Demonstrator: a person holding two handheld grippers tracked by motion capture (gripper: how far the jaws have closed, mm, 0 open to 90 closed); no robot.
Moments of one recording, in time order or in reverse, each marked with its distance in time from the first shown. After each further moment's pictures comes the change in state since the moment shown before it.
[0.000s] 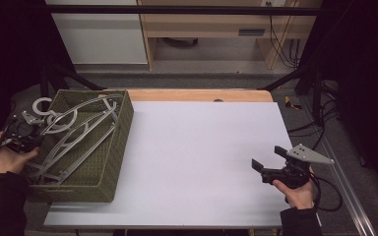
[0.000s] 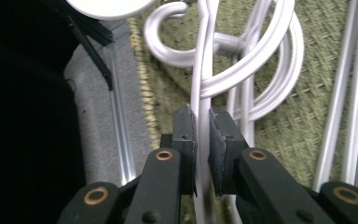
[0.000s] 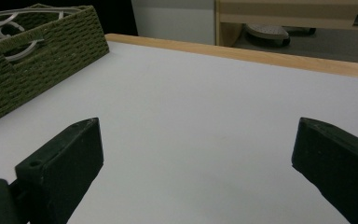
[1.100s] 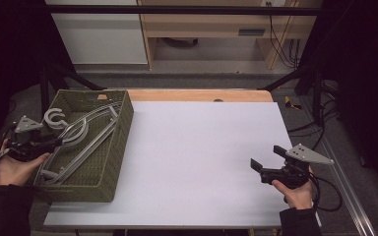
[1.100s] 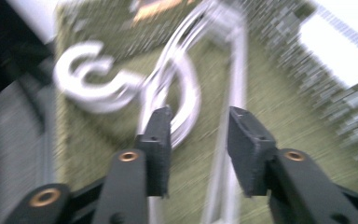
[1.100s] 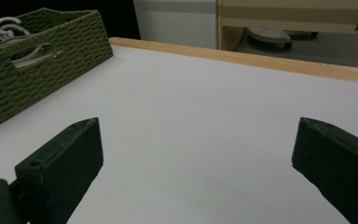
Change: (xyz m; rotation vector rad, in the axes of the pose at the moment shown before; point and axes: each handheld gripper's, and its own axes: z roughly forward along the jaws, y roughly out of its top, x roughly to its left) left arm -0.030 -0.007 -0.049 -0.328 -0.251 -0.133; right arm 0.005 0.003 -0.001 -0.015 0.010 0.002
